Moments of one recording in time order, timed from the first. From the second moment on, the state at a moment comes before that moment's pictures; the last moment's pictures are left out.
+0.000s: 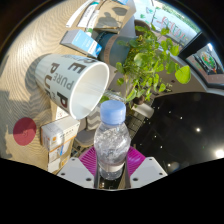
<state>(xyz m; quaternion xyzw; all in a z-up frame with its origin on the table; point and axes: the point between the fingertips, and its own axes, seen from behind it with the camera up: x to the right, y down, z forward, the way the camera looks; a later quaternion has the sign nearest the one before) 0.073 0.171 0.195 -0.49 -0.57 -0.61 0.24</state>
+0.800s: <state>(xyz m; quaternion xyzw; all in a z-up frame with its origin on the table) 0.098 0.116 0.235 -0.82 -0.20 -0.19 0.50</state>
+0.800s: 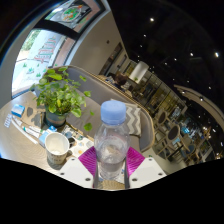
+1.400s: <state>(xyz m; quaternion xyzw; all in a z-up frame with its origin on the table) 0.098 0.084 0.078 -0.87 -0.04 0.04 0.49</state>
